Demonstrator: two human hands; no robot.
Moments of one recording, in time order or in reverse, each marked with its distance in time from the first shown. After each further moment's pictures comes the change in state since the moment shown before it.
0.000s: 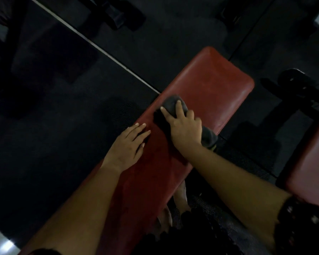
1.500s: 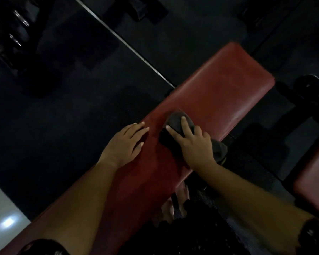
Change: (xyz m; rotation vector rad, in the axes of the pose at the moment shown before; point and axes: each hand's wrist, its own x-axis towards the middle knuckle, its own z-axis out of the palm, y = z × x) left_hand -0.080 -0.023 -0.021 -0.027 -0.104 -0.113; right_hand -0.083 -0.023 0.026 -0.076 0.158 -0.287
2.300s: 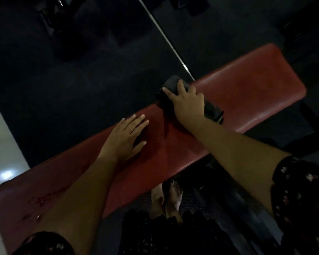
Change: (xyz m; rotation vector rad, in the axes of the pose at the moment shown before) left_hand -0.087 0.018 0.029 0.085 0.023 -0.234; right_hand 0.090 -0.048 -0.024 -0.078 -0.166 -0.157
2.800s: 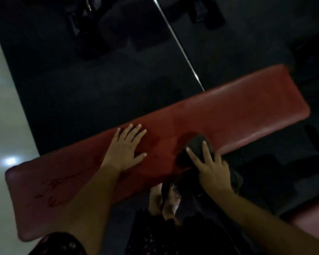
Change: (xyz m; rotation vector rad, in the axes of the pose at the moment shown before) left_hand -0.053 0.010 0.005 0.055 -0.070 -0.244; right_hand -0.182 0.015 0.056 0.091 0.065 -0.098
